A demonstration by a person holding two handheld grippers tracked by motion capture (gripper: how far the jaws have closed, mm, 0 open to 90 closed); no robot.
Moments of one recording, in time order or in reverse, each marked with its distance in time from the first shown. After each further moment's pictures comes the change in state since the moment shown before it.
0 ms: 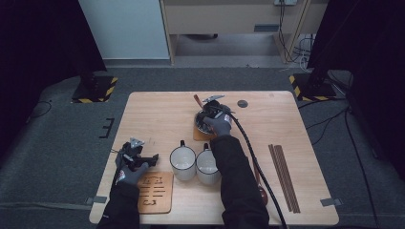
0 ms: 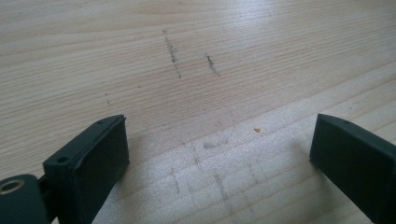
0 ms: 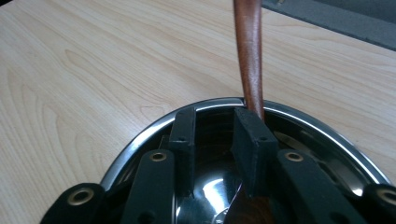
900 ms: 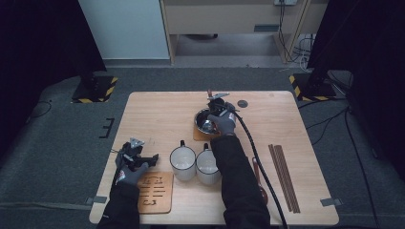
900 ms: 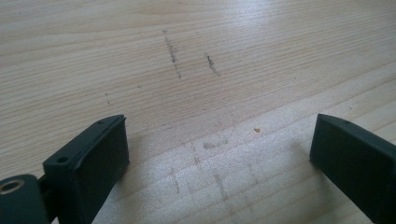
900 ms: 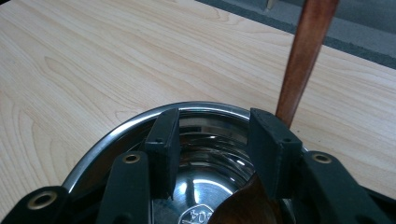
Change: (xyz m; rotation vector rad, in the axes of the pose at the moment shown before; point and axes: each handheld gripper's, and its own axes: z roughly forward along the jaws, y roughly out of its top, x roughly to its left) left arm 0.000 0.000 0.000 0.000 0.000 0.000; right arm -0.017 0.001 -0.006 -0.021 -0.029 0.006
